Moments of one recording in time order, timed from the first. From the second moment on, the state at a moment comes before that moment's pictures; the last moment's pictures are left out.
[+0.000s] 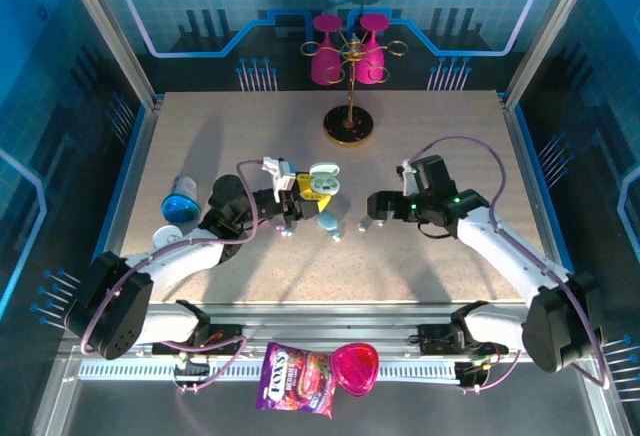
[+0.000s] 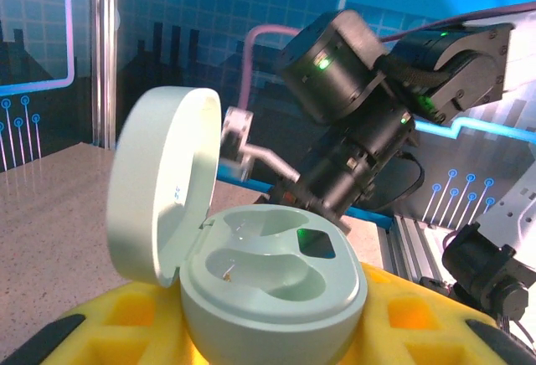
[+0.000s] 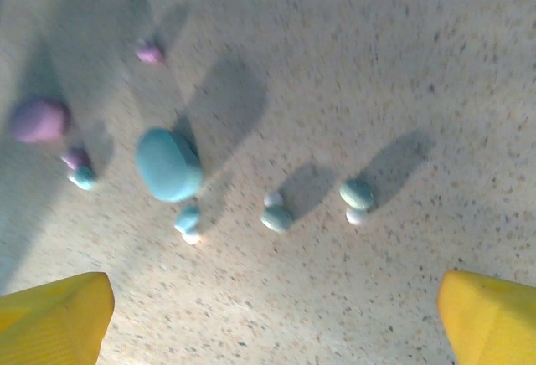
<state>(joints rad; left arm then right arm) -0.48 1.28 0.55 0.87 0.78 -0.27 0.40 1.24 0.85 -0.57 -0.20 0.38</state>
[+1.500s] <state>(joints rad) -0.48 1.31 0.53 0.94 0.81 -0.24 0.31 1.76 1.00 -0.51 -0.37 0.23</state>
